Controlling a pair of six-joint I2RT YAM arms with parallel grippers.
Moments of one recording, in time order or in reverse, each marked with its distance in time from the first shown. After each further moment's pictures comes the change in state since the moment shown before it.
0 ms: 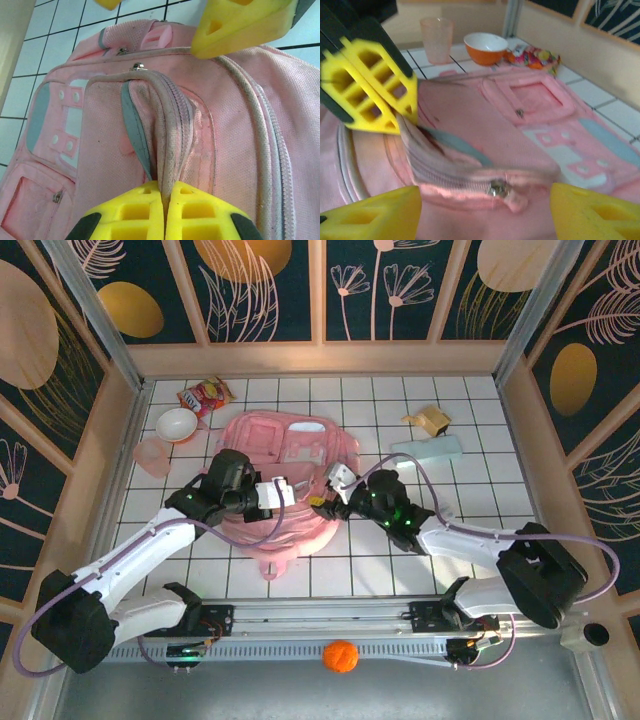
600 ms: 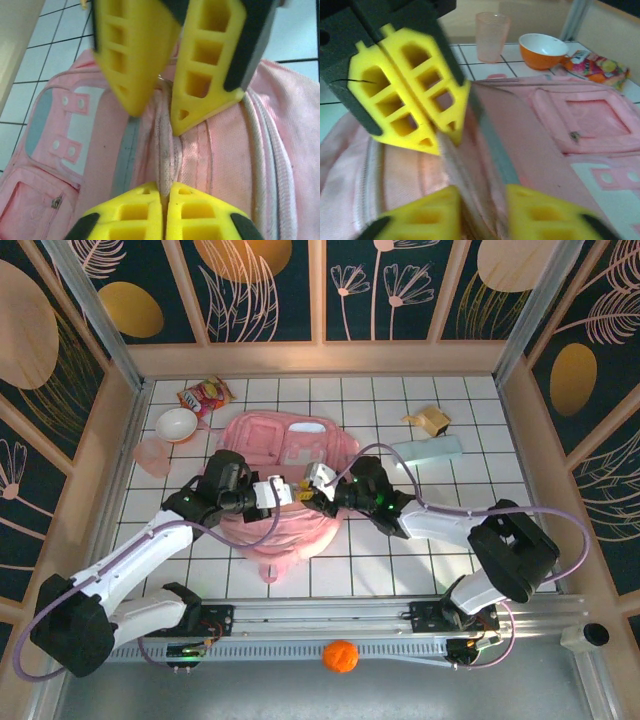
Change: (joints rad) left arm 0.020 -0.022 -0.029 0.053 0.056 -0.035; right arm -0.021 0.183 0.146 -0.054 -0.237 -0.089
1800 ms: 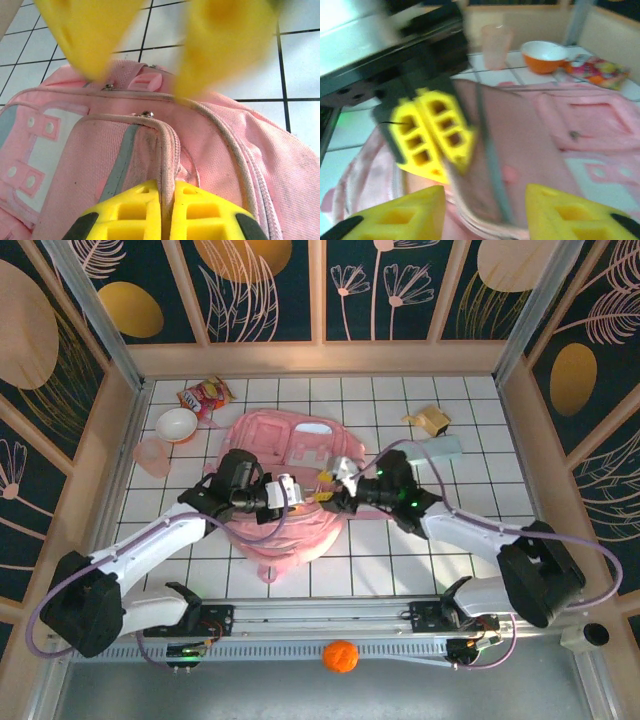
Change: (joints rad) left arm -0.026 0.101 -0.013 0.101 0.119 -0.078; right arm -0.154 -0.187 -0.062 -0.105 -0.157 0.024
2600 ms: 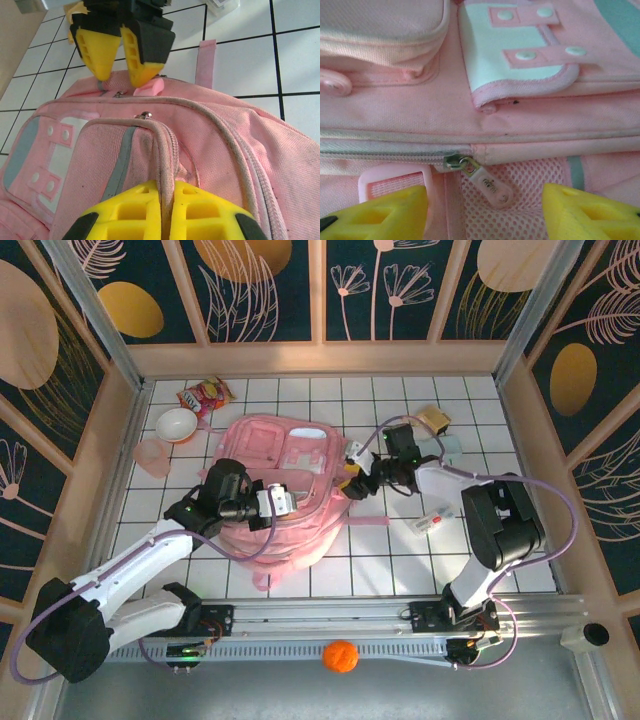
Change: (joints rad) left arm 0.000 -0.136 -0.073 0.003 -0.016 0.026; right arm -0.255 0.364 0.293 -0.472 -0.122 -0.340
